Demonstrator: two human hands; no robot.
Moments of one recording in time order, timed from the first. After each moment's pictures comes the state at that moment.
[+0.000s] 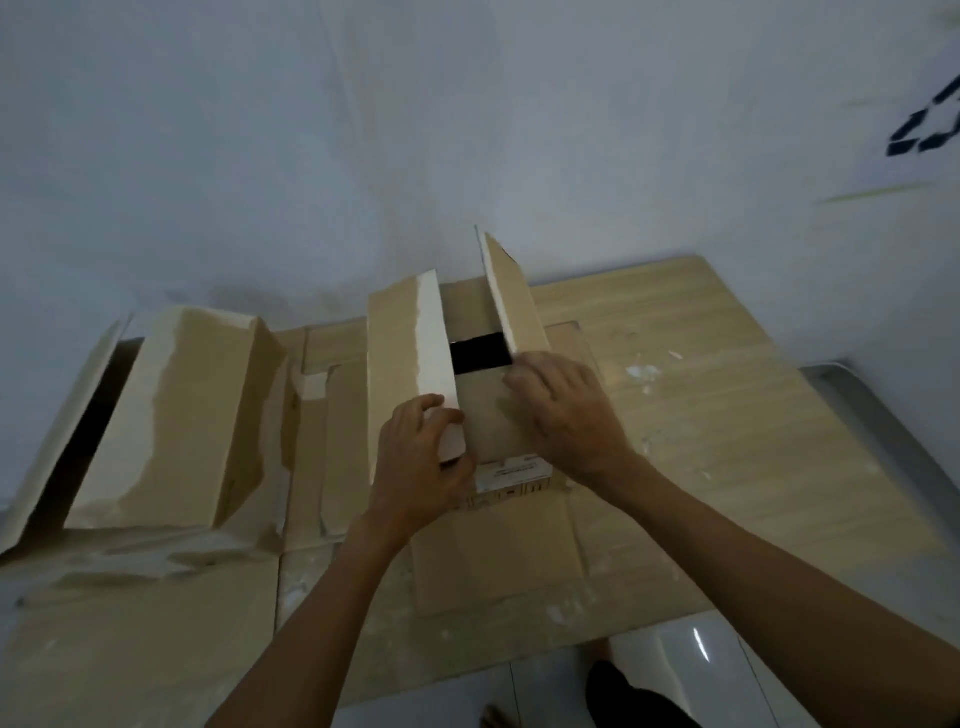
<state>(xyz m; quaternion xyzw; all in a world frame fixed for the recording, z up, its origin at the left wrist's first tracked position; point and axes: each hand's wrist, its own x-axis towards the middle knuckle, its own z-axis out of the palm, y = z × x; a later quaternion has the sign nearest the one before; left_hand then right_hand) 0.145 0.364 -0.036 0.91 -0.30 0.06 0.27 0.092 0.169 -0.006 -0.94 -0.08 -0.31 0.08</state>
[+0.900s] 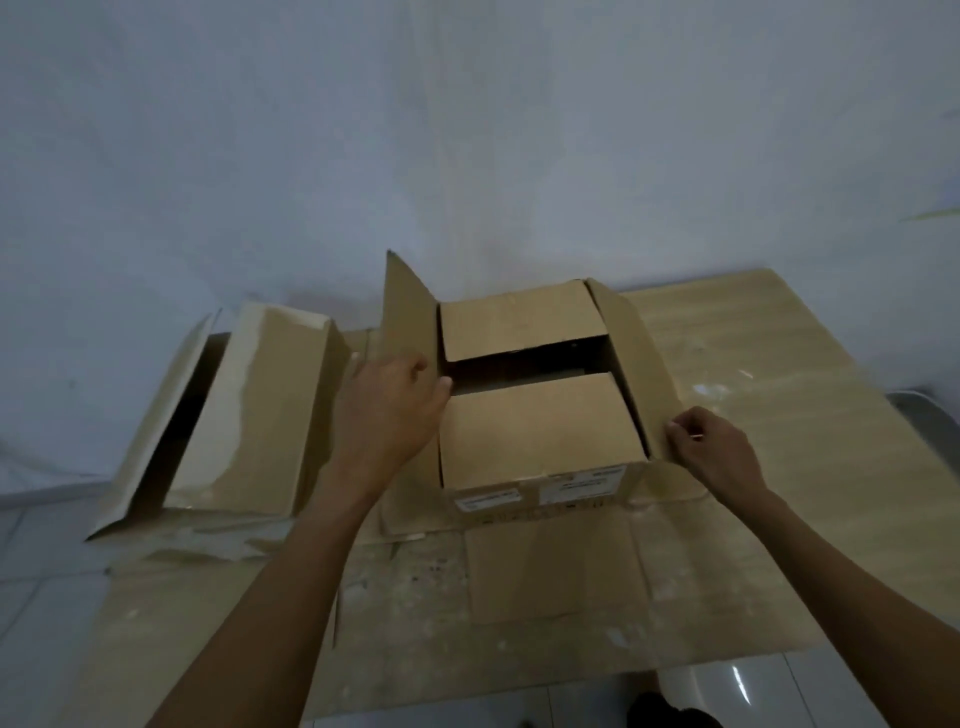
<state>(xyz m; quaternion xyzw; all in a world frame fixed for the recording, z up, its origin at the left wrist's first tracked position) 0.191 0.418 0.056 0.96 -0.17 0.12 0.21 0.082 0.101 -0.065 -0.89 0.31 -0.06 0.33</state>
